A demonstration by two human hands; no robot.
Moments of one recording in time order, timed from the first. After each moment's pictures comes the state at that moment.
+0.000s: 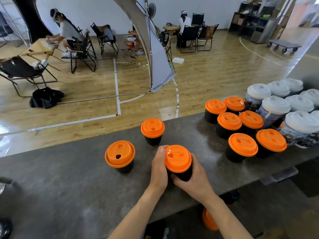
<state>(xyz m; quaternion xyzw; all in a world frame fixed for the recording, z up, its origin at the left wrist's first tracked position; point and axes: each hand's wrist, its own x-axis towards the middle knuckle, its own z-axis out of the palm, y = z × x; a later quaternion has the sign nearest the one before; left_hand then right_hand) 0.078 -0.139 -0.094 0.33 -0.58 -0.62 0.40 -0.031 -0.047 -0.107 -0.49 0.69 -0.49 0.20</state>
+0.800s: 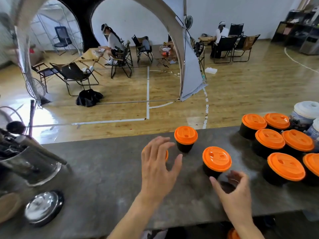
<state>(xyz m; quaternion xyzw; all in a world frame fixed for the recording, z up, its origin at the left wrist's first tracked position) 0.177 -0.154 -0.026 0.36 -0.79 -0.09 0.48 -0.021 -0.035 -0.108 -0.34 0.76 -0.54 0.10</state>
